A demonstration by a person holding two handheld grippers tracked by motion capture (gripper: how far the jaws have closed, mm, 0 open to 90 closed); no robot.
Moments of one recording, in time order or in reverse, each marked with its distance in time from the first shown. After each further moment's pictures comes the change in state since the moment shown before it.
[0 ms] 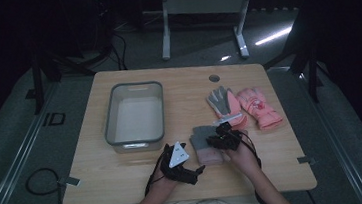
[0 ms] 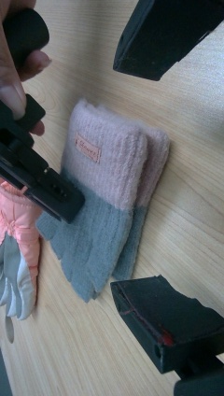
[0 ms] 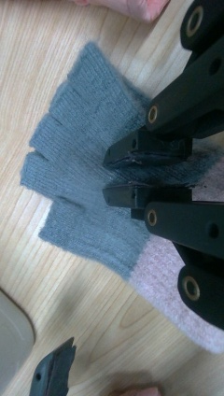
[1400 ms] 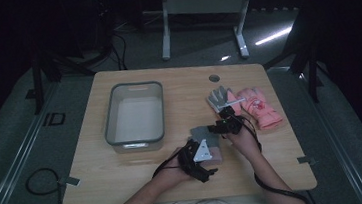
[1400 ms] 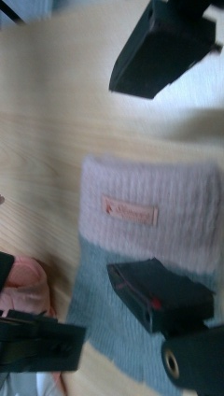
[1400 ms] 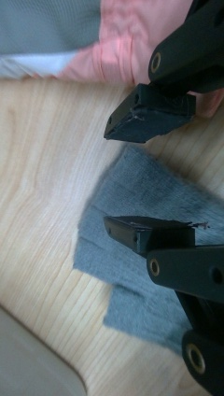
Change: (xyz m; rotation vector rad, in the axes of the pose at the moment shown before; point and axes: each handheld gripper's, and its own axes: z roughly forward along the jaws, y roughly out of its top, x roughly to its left) left arm -0.013 0.038 0.040 0.215 -0.166 0.322; right arm -0.043 0.032 0.010 0.003 -0.032 0.077
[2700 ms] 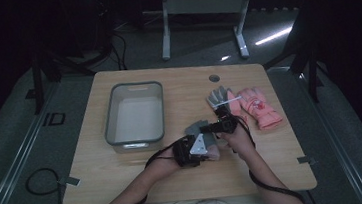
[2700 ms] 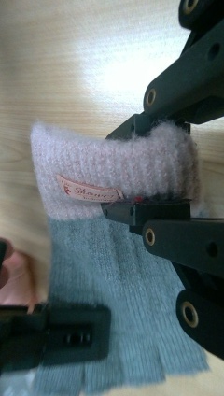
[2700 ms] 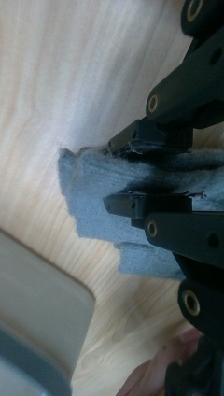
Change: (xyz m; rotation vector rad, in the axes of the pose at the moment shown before) left arm 0.027 0.007 -0.021 0.088 -0.056 0.088; right arm 0.011 0.010 0.003 0.023 0.243 0.079
